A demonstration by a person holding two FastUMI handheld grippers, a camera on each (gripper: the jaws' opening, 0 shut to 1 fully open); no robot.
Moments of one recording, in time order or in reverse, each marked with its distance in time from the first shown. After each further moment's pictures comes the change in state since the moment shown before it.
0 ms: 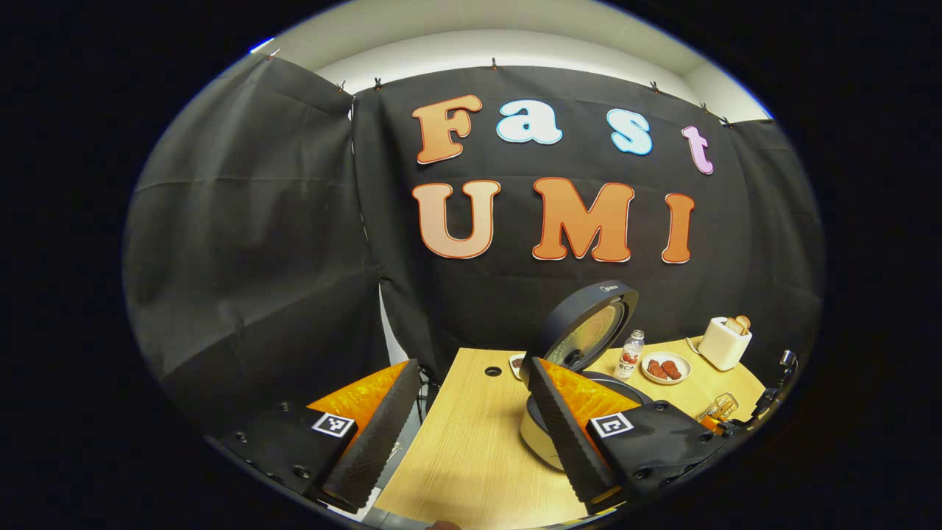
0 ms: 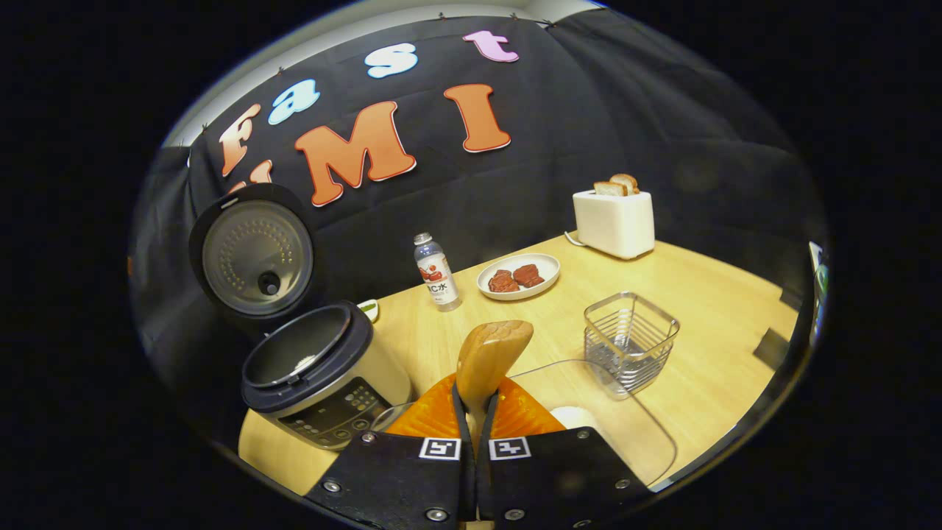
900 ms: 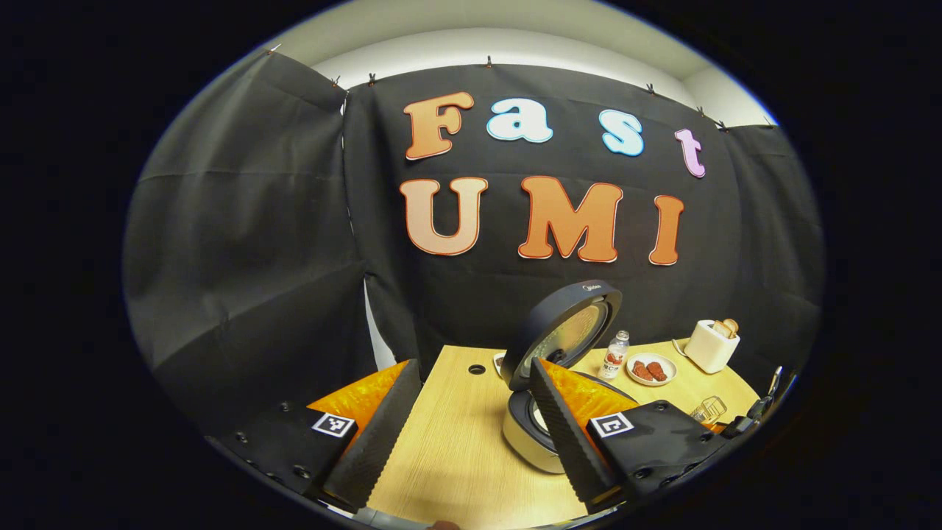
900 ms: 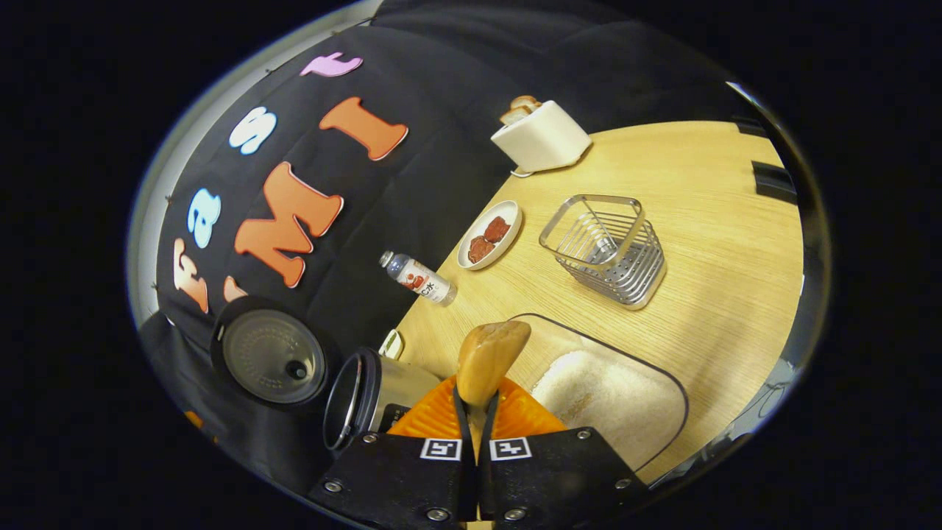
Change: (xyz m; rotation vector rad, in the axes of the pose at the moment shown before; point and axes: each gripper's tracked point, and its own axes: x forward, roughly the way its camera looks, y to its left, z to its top) left arm -0.001 -0.018 0.001 -0.038 -0.001 -0.045; right arm -0.006 -0.027 -0.016 0.583 0.116 0.002
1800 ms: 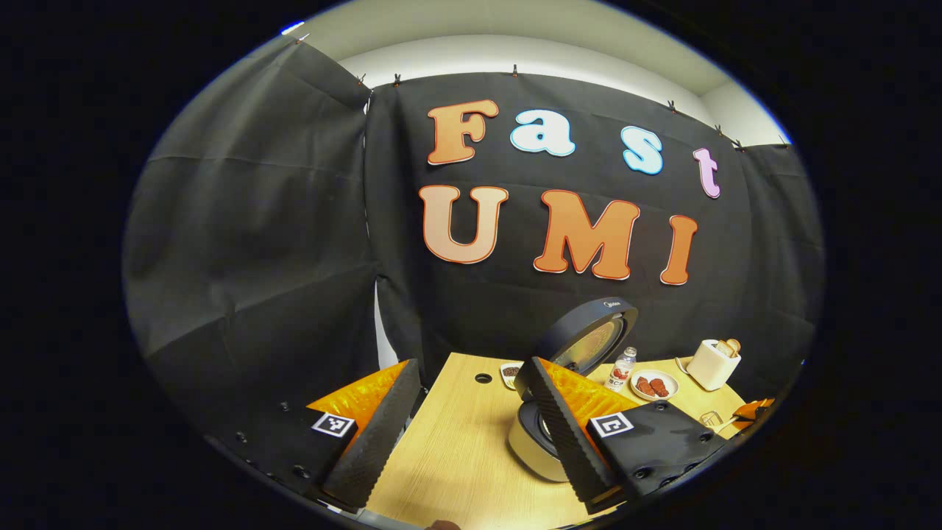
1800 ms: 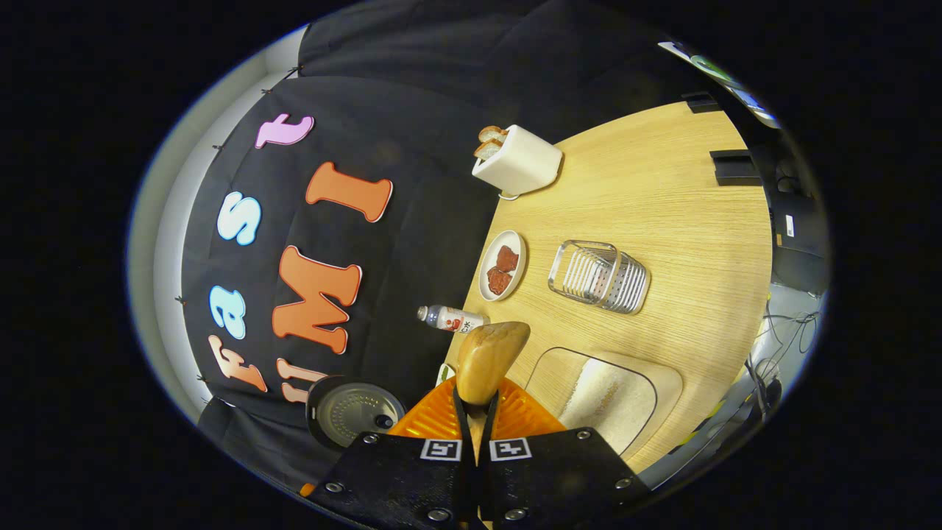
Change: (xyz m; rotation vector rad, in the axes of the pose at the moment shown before) left arm 0.003 0.035 0.008 -0.049 -0.046 0.036; right arm -0.066 0.053 0.068 0.257 -0.028 0.086
